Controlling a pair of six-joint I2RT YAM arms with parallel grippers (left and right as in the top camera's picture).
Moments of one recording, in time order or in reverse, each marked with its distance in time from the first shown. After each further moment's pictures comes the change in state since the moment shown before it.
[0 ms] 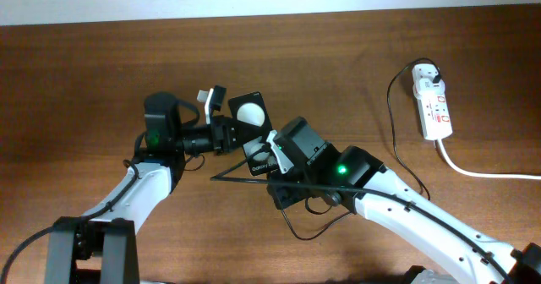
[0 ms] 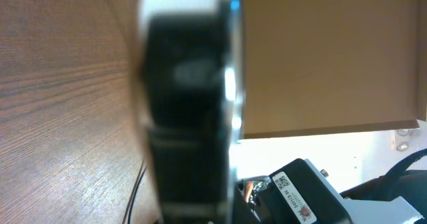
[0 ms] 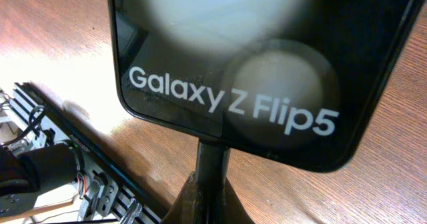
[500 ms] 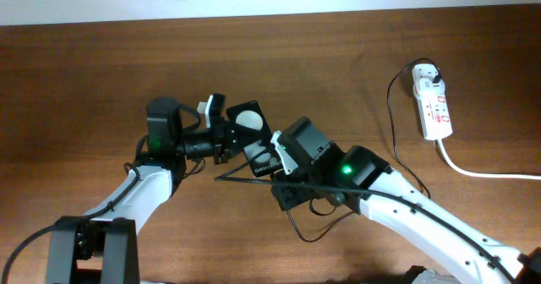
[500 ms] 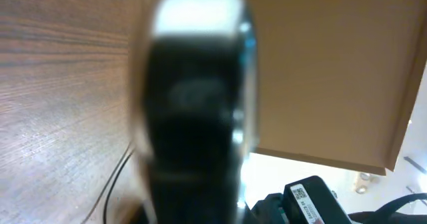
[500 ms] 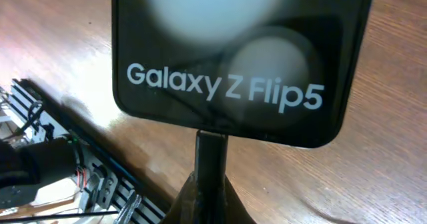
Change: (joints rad) left arm 0.004 0.000 -0.028 -0.023 -0.040 -0.215; right arm -0.005 -0.019 0.004 -0.060 -0.002 -0.002
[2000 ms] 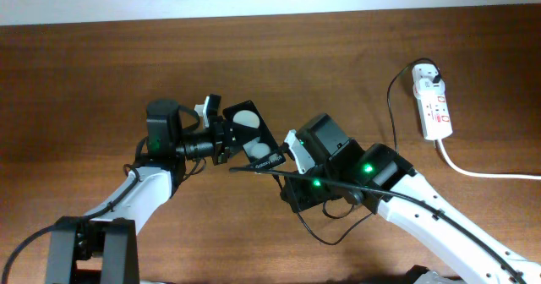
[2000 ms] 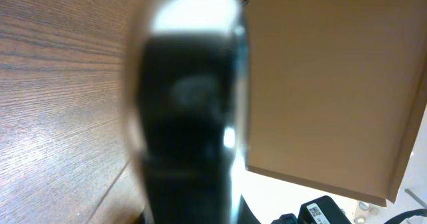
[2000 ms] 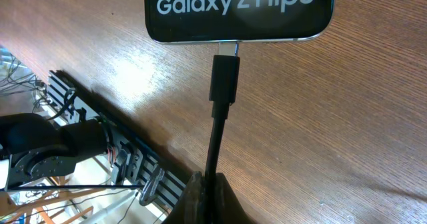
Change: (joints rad) left arm 0.003 -0.001 -0.012 -0.002 -0.077 -0.058; right arm -0.065 -0.068 0.011 -0.101 -0.111 0.002
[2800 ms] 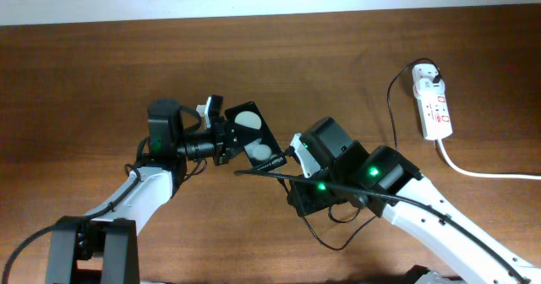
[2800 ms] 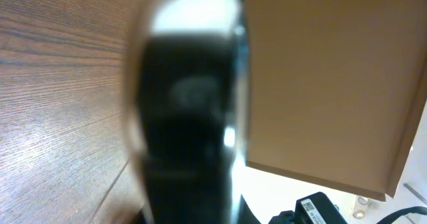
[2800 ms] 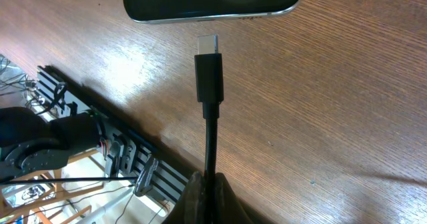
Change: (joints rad) left arm -0.005 0.000 0.000 0.000 0.010 0.002; right arm 0.000 -0.026 0.000 -0.064 0.024 0.011
